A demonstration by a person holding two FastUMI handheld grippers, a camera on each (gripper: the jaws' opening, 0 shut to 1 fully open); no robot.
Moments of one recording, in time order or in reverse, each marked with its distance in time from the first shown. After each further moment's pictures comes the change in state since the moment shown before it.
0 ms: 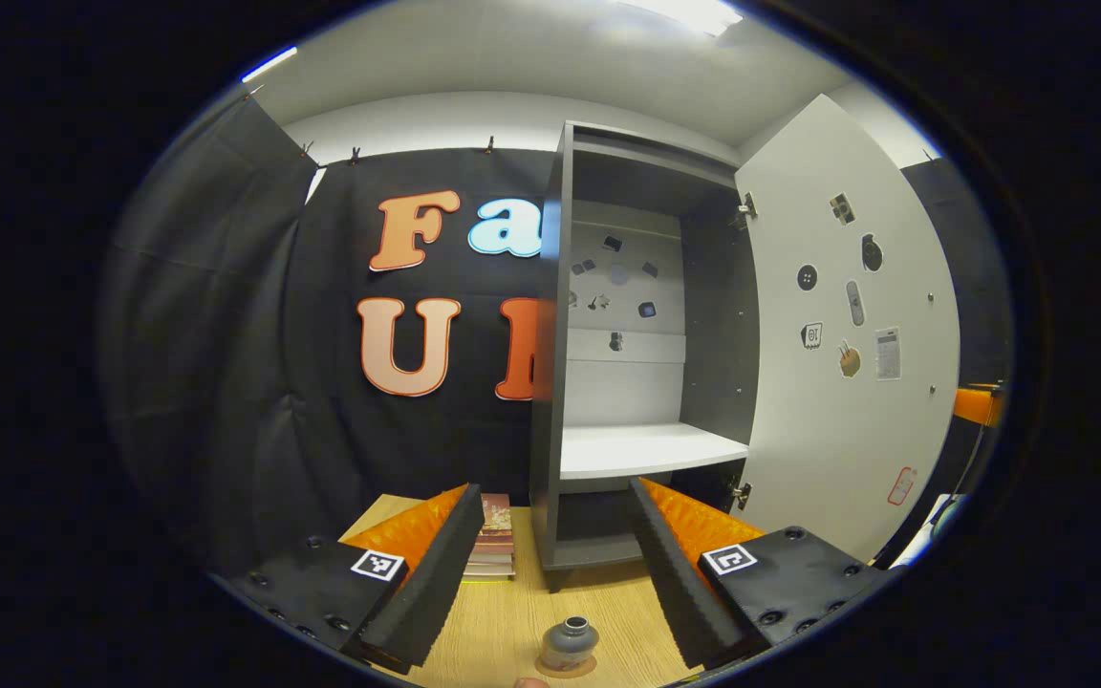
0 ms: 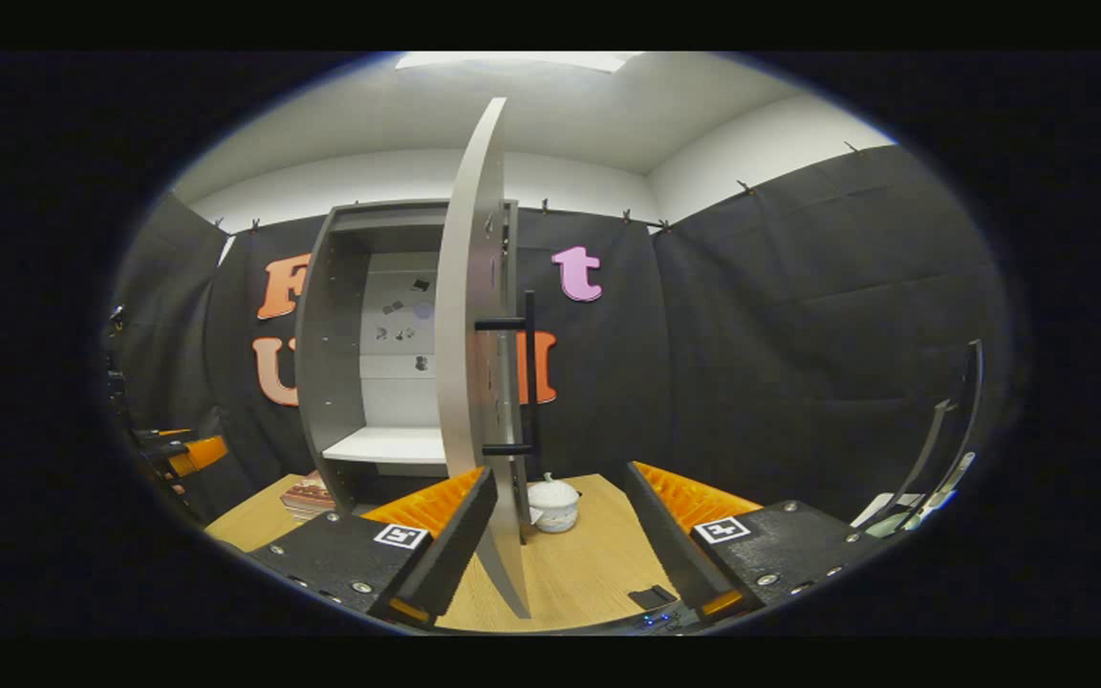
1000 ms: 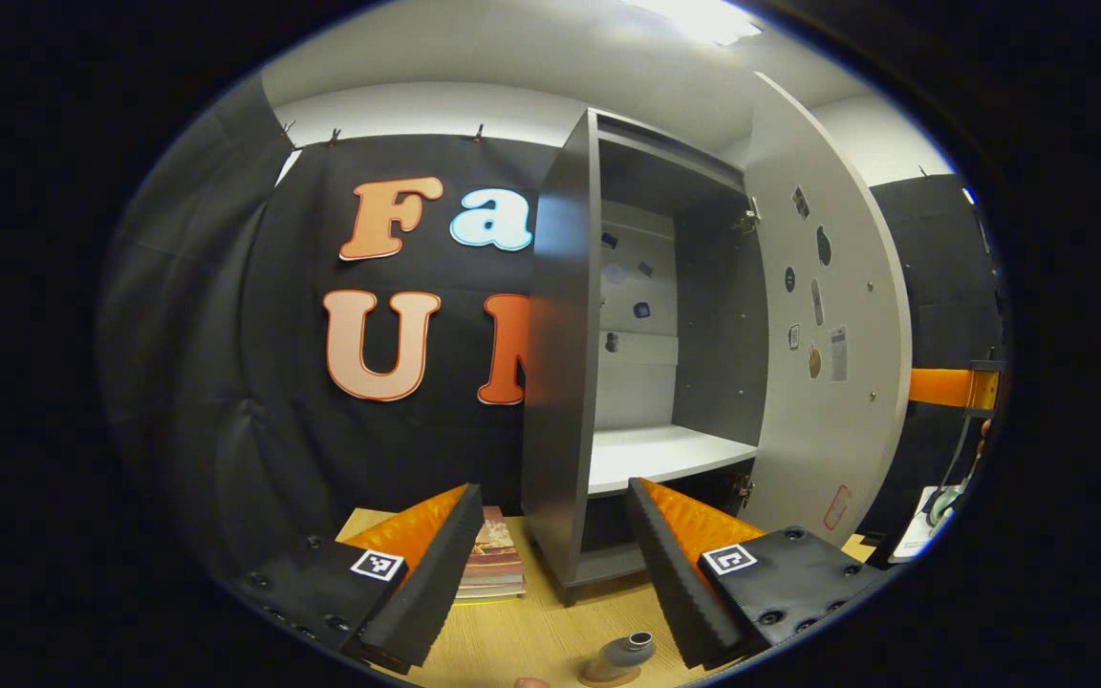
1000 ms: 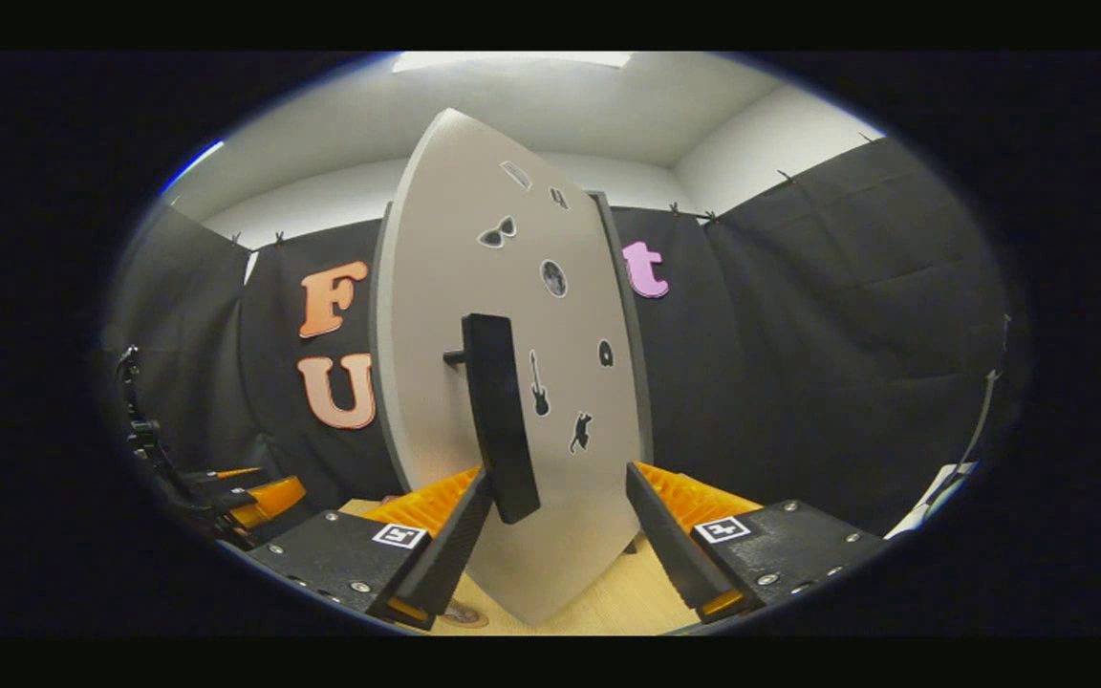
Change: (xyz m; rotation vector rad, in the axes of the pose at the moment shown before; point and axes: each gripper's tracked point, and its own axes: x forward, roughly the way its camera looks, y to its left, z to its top) left arm 0.049 0.069 -0.007 -0.021 0.005 -0.104; right arm 0.055 0.180 0.012 0.088 -0.008 0.164
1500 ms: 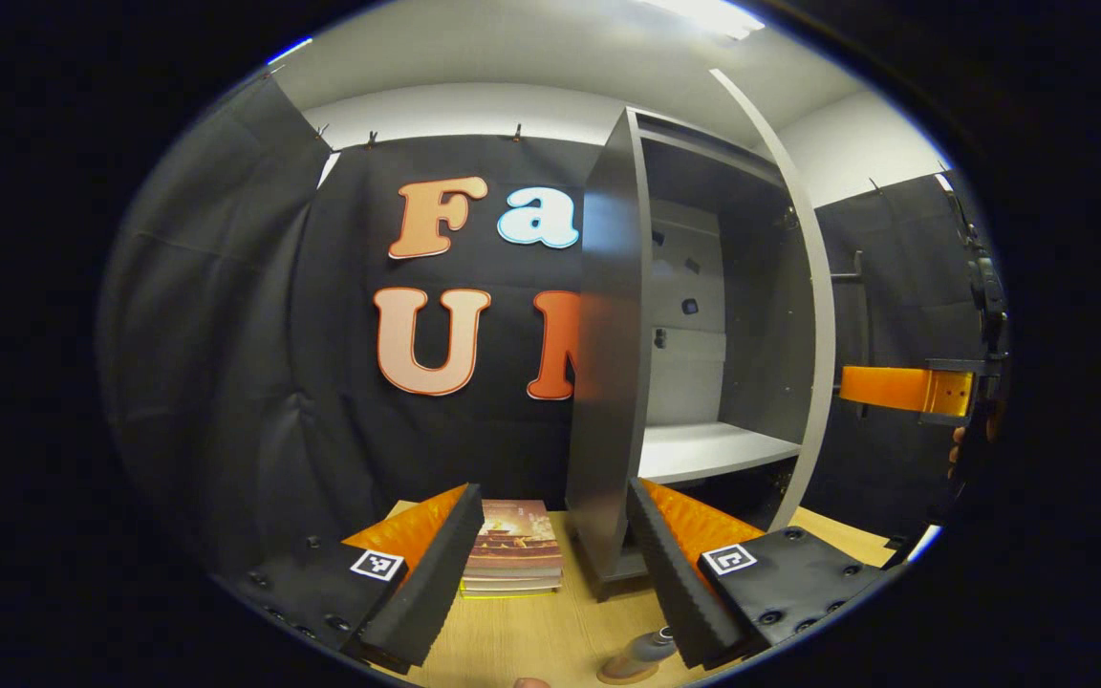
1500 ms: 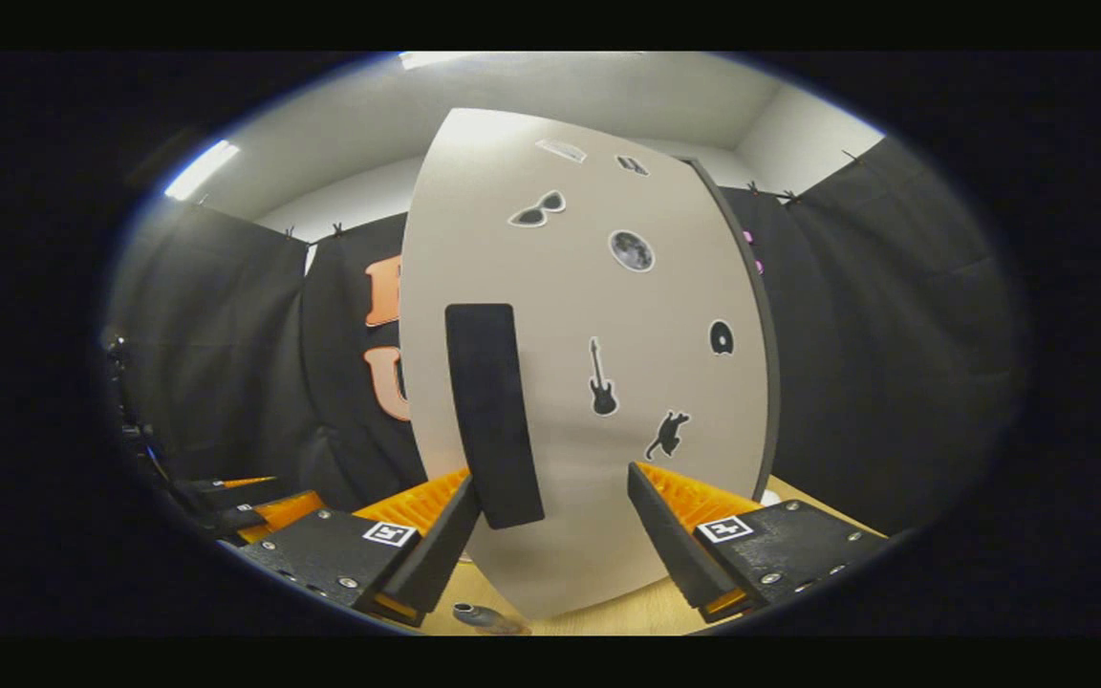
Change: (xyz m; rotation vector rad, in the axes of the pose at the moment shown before) left arm -0.011 0.031 -0.005 0.013 0.004 0.151; right arm 0.063 0.064 -0.023 -0.014 0.053 0.213
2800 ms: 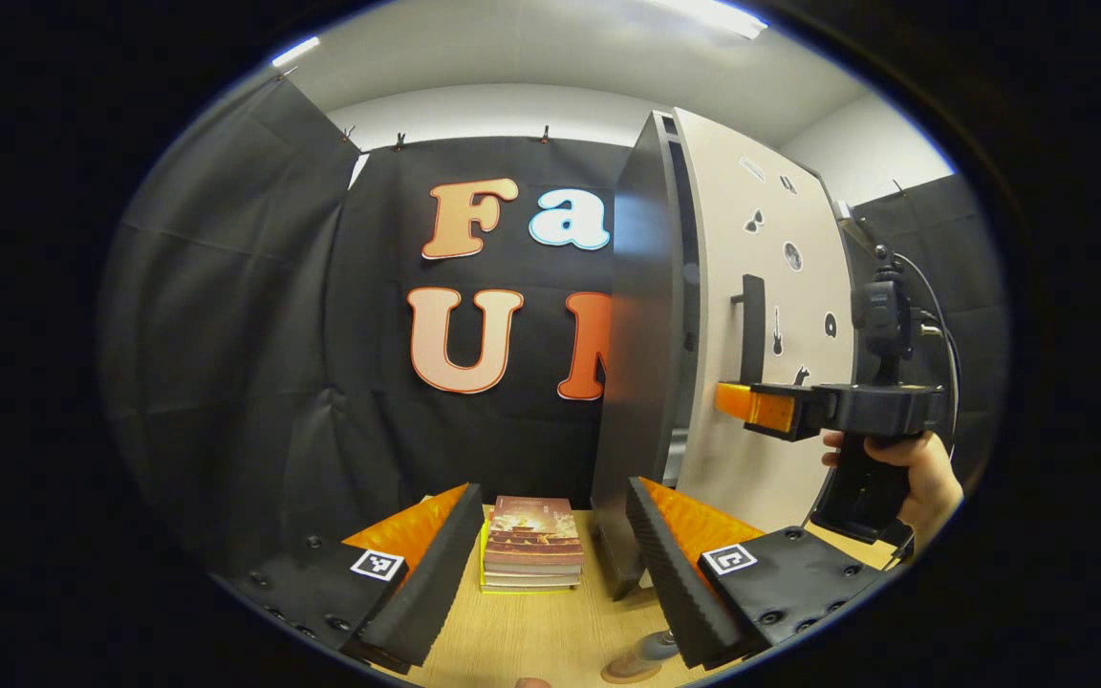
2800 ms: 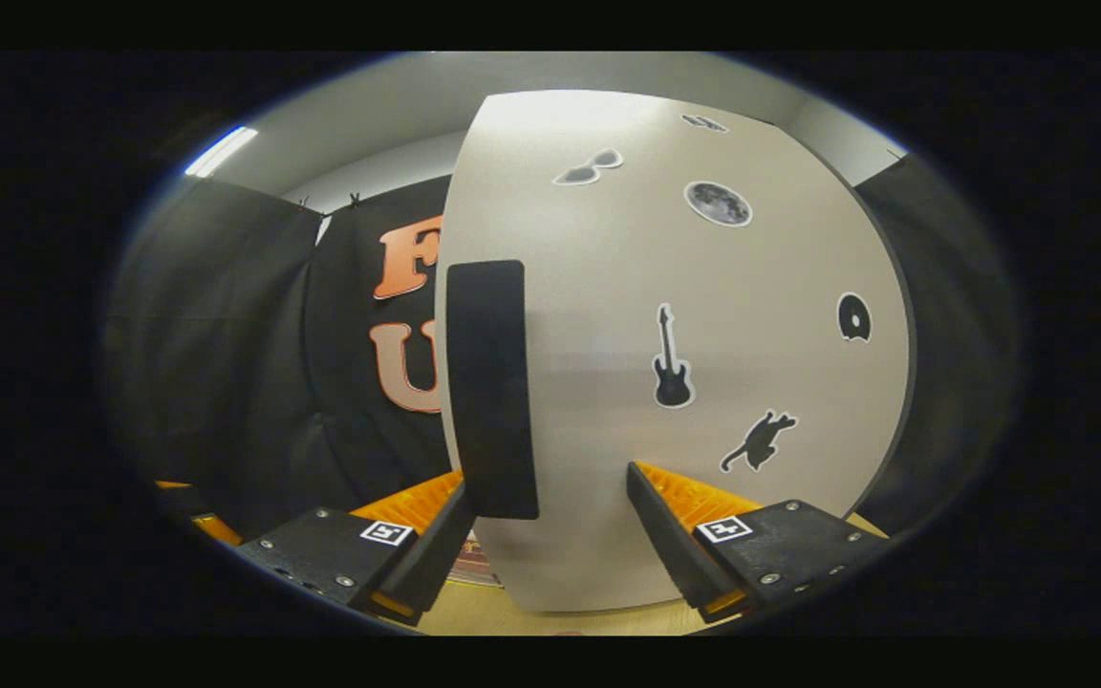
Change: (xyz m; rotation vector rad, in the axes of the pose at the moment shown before) left arm -0.008 0.008 0.000 -0.023 -0.004 0.073; right arm 0.036 0.020 -0.018 -0.050 0.037 0.057
